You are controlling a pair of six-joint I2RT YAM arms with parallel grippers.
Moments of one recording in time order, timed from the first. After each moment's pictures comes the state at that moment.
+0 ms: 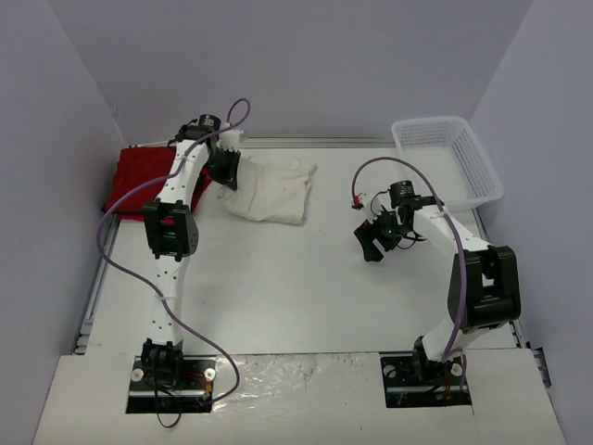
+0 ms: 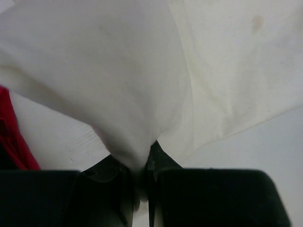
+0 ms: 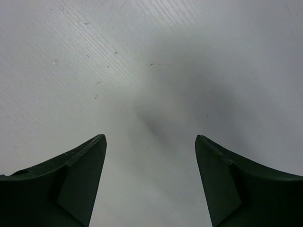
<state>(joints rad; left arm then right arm) -0.13 2.51 2.58 -1.20 0.41 0.17 0.16 1.60 1.05 -0.69 -0.39 -0.61</state>
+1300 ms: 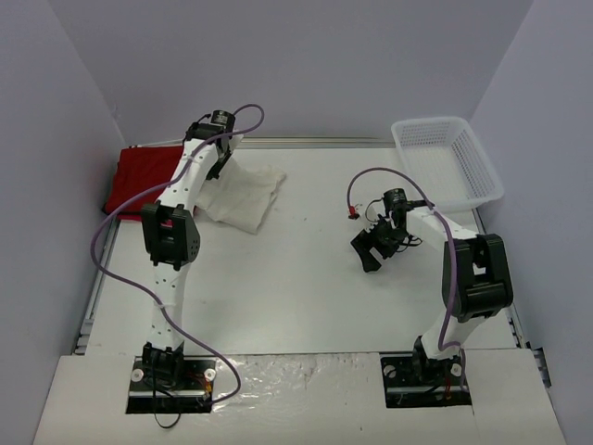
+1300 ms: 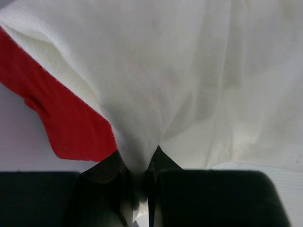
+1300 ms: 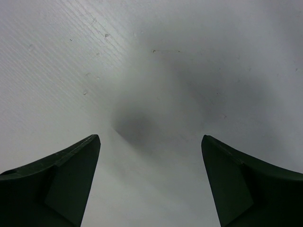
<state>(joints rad) -0.22 2.34 2.39 -1.16 -0.36 0.33 0.17 1.68 1.01 -0.67 -0.34 -0.61</state>
